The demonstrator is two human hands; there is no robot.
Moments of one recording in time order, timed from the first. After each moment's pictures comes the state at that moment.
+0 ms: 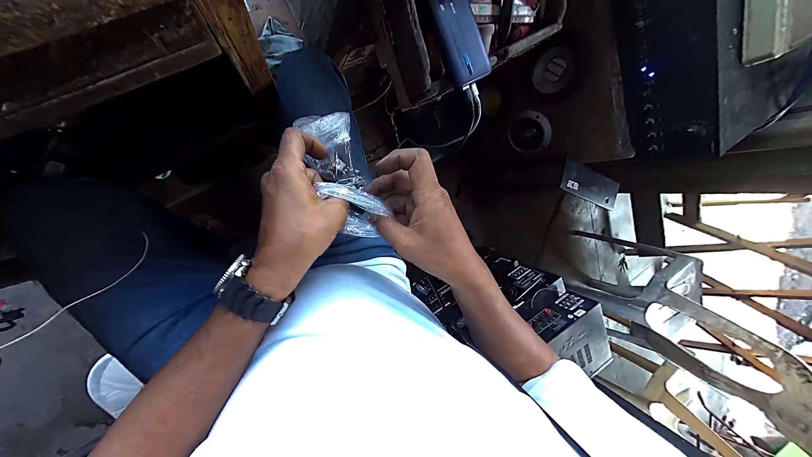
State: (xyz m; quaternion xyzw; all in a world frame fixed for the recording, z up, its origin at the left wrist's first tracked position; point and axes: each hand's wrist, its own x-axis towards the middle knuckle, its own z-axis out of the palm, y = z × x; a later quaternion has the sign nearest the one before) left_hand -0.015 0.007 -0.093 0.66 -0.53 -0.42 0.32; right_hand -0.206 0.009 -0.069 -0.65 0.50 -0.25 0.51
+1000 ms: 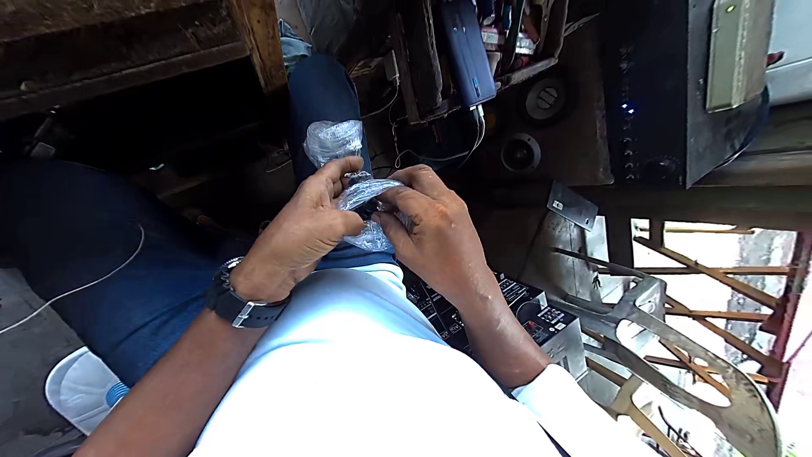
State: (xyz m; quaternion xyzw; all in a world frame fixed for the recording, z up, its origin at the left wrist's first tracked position) left_hand 0.002 0.029 -0.084 0.41 -0.37 -0.73 0.40; right_hand -0.194 0.005 -0.047 -0.83 0.49 -0.13 0.23
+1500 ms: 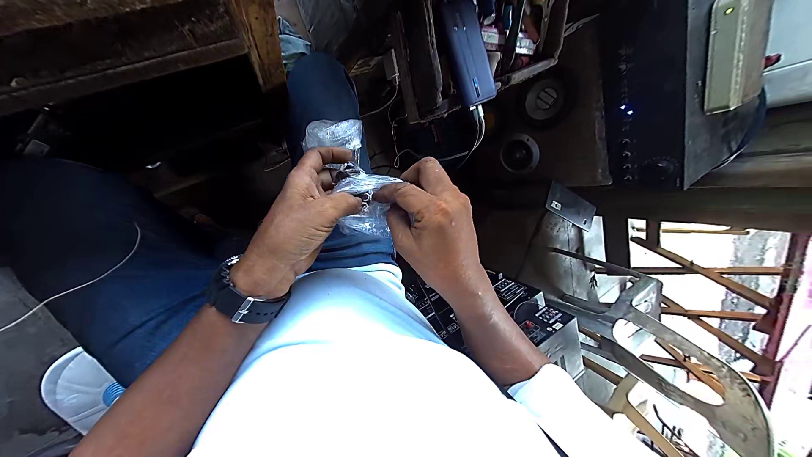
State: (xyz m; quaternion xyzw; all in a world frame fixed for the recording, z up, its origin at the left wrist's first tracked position) left_hand -0.002 0.025 -0.090 0.44 -0.33 -0.71 0.45; right_hand -0.190 0.003 -0.056 -0.82 0.52 -0.17 0.18
